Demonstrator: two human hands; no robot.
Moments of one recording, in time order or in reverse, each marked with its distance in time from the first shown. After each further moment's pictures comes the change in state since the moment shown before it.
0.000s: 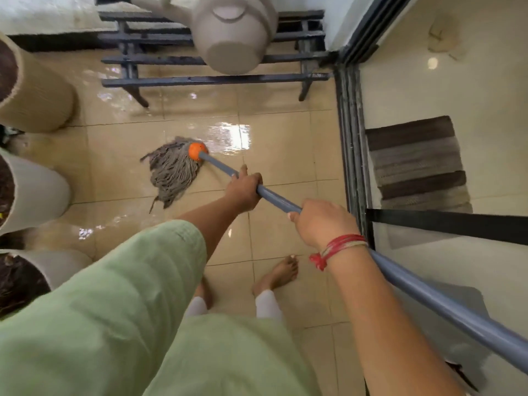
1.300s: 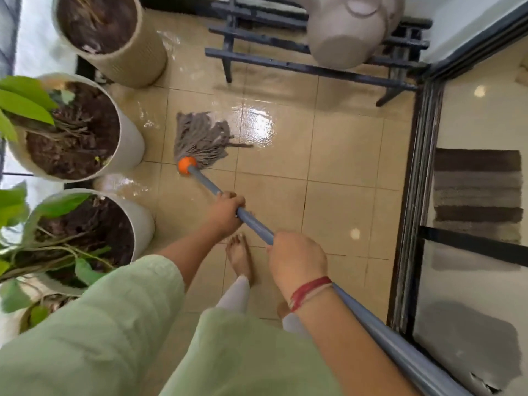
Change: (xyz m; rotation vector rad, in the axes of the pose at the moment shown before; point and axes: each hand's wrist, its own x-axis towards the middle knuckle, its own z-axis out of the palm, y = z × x) left_hand -0.156 -0.245 -0.004 -0.226 0.163 -0.090; right_hand -0.100 -0.230 0.089 -0.137 -0.149 -0.163
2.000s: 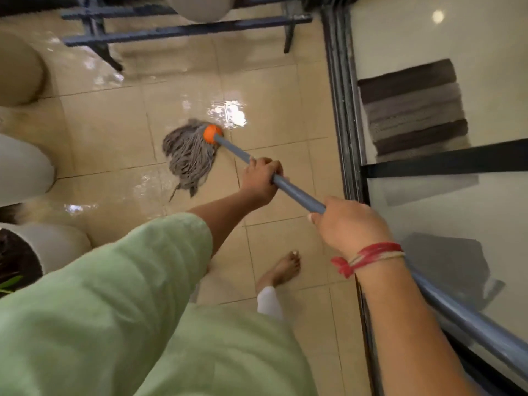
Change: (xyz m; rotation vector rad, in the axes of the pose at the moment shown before) left_hand 0.064 0.274 0.182 0.058 -0.087 0.264; right_hand -0.013 0.325 0.011 0.241 0.090 0.213
